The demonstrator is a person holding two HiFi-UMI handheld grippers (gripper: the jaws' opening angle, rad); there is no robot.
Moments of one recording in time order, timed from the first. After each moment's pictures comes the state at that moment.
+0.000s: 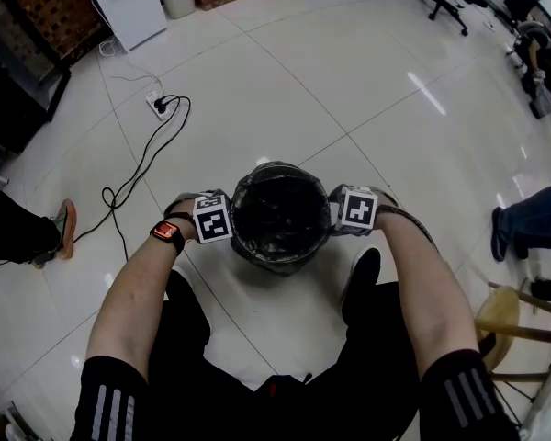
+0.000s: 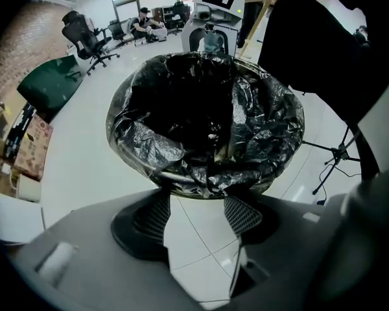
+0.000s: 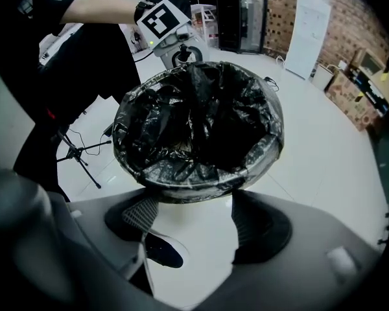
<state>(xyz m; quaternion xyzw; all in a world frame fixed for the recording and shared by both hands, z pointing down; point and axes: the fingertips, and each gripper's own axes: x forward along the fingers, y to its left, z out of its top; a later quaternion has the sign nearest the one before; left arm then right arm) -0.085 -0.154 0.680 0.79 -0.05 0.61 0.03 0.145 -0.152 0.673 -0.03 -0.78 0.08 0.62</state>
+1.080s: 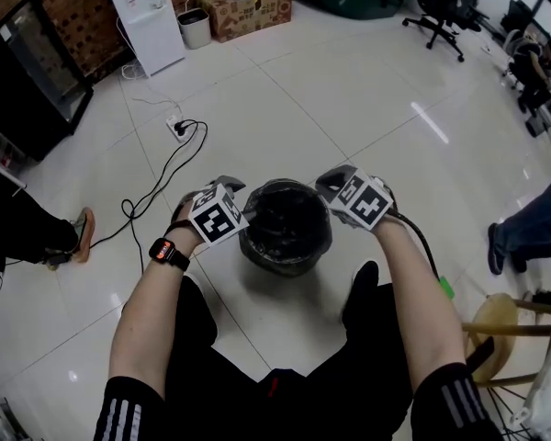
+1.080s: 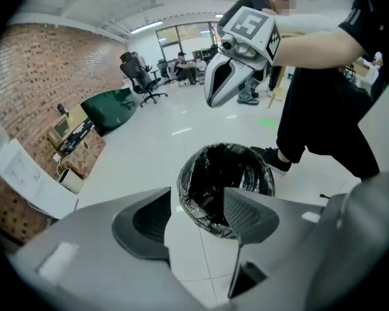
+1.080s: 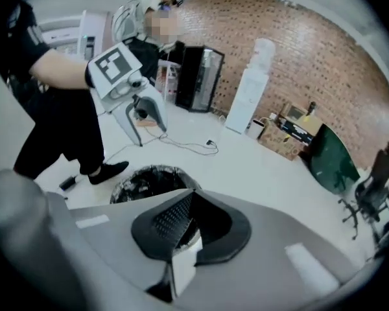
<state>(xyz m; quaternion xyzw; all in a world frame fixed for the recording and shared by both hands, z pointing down) -0.054 -0.170 0.486 0.84 -0.24 0.48 0.01 0.074 -0.204 0.464 0.21 -0.88 0.00 0.43</state>
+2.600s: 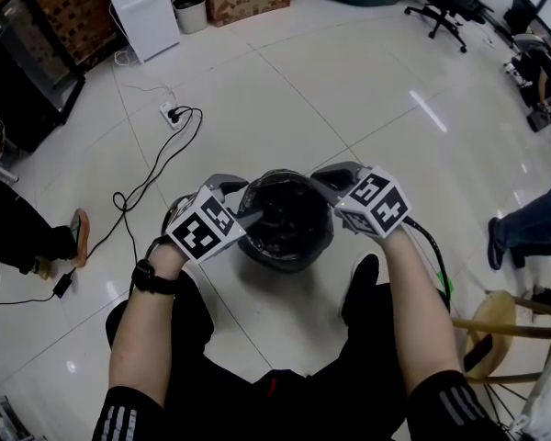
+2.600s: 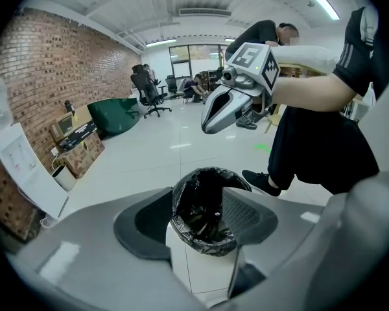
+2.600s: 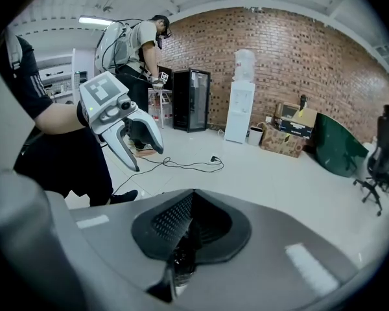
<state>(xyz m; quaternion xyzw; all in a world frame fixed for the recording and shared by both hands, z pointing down) -0.038 -0.145 0.439 0.88 -0.25 0.40 0.04 0.053 -0.187 0.428 0.22 -0.91 0.06 0.33</state>
